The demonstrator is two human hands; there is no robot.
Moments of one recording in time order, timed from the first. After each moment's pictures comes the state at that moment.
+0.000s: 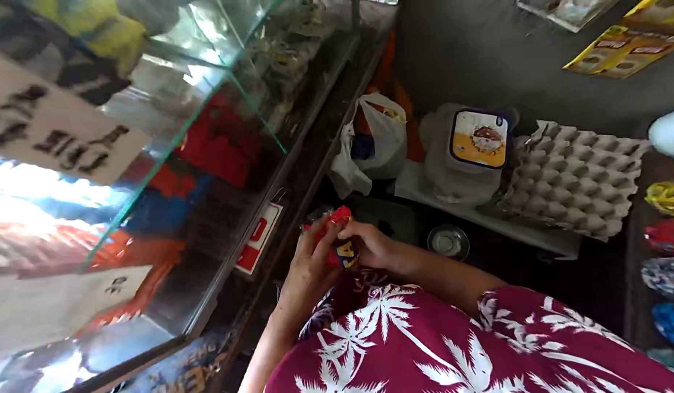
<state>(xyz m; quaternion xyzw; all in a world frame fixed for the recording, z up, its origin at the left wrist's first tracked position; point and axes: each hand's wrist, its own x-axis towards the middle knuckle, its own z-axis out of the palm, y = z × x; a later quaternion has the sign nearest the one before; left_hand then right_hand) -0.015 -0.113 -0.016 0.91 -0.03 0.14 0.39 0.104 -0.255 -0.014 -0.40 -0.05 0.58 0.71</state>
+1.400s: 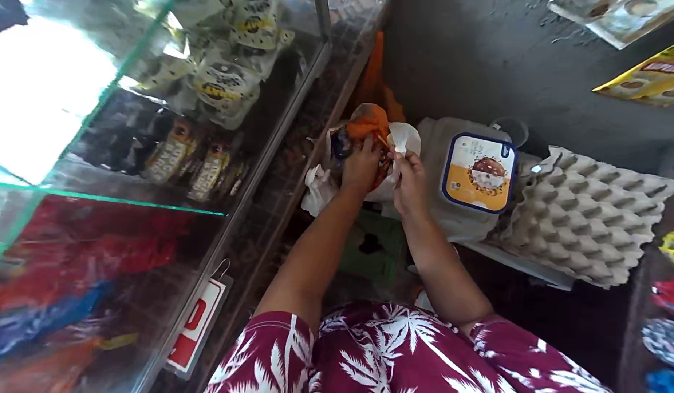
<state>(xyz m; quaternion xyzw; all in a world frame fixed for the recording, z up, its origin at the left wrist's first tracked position) 0.367 -0.175 -0.104 0.98 0.02 -0.07 0.17 0.344 -0.287 -0.081 -0.59 0.06 0.06 0.80</state>
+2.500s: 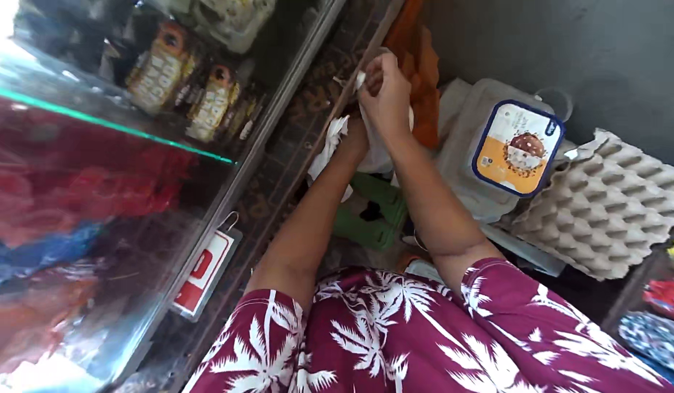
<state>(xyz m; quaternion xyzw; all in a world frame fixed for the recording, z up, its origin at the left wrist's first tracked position) 0.317 -0.123 -0.131 0.93 0.15 -0.05 0.34 0.393 -0.189 -0.084 -0.86 -0.22 0.05 0.46</state>
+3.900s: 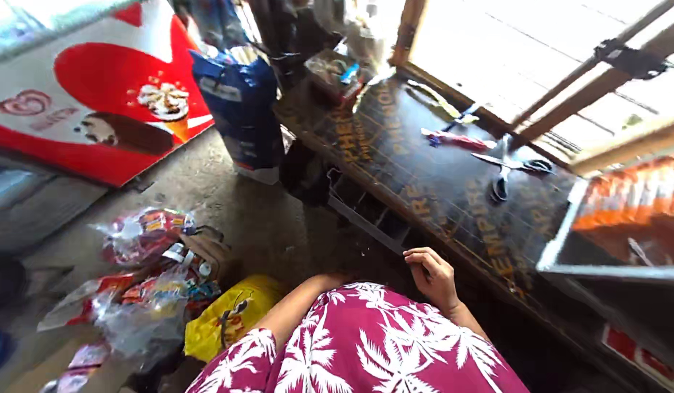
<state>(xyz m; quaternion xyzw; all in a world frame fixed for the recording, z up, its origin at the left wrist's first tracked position) -0.467 -0.232 -0.118 0.44 0.63 0.04 0.64 -0.233 -0.094 -0.100 -0.19 -0.85 0.31 0.37</state>
